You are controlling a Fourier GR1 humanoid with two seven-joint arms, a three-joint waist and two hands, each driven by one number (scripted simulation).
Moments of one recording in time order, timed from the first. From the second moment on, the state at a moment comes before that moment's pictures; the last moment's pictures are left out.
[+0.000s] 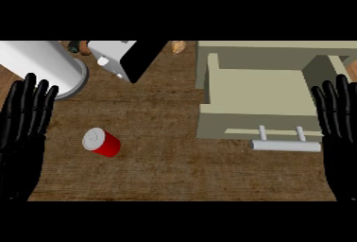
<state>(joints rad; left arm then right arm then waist) -0.01 0.11 0.00 -2.10 0.00 -0.03 0.01 0.00 -0.07 0.01 -2.10 0.01 -0.01 -0.02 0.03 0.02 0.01</state>
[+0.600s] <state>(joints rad) 0.16 0.05 0.04 -2.15 -0.09 0.10 0.23 0.09 -0.08 -0.08 -2.08 -0.02 -0.04 0.14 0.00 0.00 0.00</state>
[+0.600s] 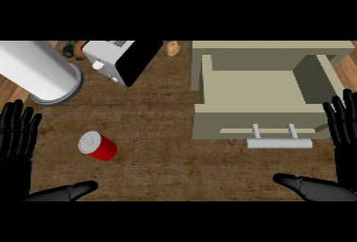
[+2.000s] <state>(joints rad) 0.26 0.01 0.10 -2.40 0.07 0.18 0.54 0.38 -0.12 -0.39 -2.12 -0.28 0.23 0.05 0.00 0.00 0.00</state>
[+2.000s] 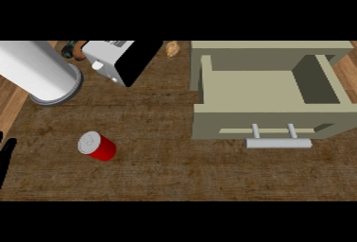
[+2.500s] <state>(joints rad) 0.16 0.00 0.11 -2.23 0.12 0.23 0.50 0.43 -0.10 -0.47 -2.15 -0.35 0.31 0.06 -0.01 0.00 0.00</state>
